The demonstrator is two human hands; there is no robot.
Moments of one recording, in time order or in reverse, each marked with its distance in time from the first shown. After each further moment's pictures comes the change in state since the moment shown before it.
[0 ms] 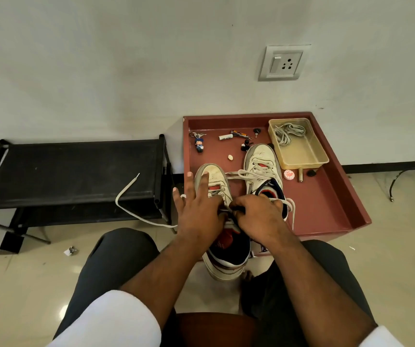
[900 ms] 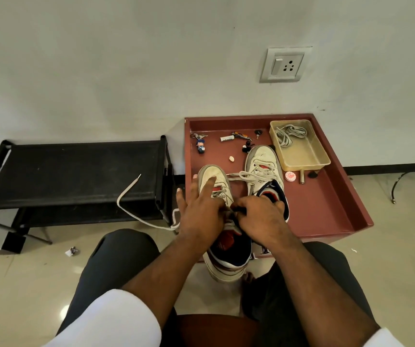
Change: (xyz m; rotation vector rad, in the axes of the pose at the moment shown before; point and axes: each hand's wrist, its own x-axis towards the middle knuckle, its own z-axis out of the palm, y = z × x) left_hand 0.004 -0.001 -0.001 -0.085 0.029 0.007; right_hand 0.000 -0.001 -0.004 -0.021 -0.021 0.010
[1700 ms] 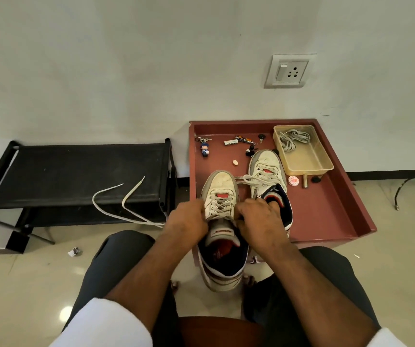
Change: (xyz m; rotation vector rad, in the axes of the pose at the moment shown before) left_hand -0.007 -0.028 -0.026 -0.237 -0.222 -0.254; right_hand -0.011 -0.012 0.005 -0.182 0.136 -0.171
